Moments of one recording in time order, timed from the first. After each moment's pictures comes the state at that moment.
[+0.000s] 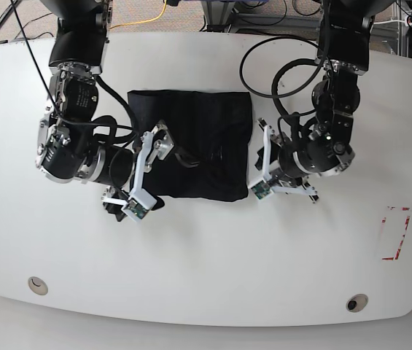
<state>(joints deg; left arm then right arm) -9.2 -9.0 9.0 101.7 -11.3 -41.9 68.5 10.6 11.1 4.9 108.7 51.5 40.4 -83.1</state>
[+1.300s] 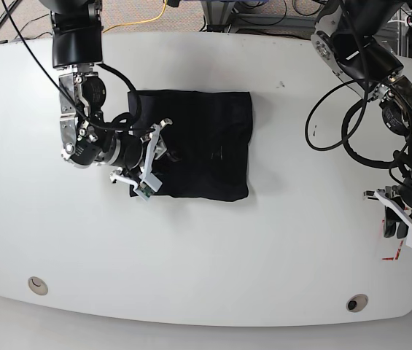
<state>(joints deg) -19.3 -6.6 -34.7 107.4 -10.1 -41.8 64.0 7.0 13.8 -3.0 90.5 35.0 40.3 -63.6</state>
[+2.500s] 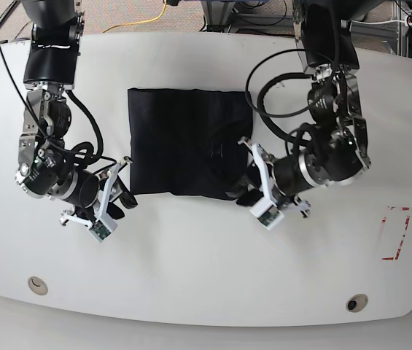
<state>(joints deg) -10.5 0.3 -1.3 107.4 -31.6 -41.8 72.4 14.6 19.8 4.3 98.0 34.1 40.3 -68.7</state>
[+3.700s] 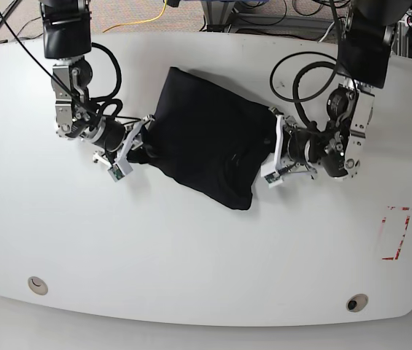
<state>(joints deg) -14.9 -17.2 15.9 81.7 -32.3 -41.9 71.2 2.5 18.0 -1.3 73.5 25.1 40.5 -32.2</state>
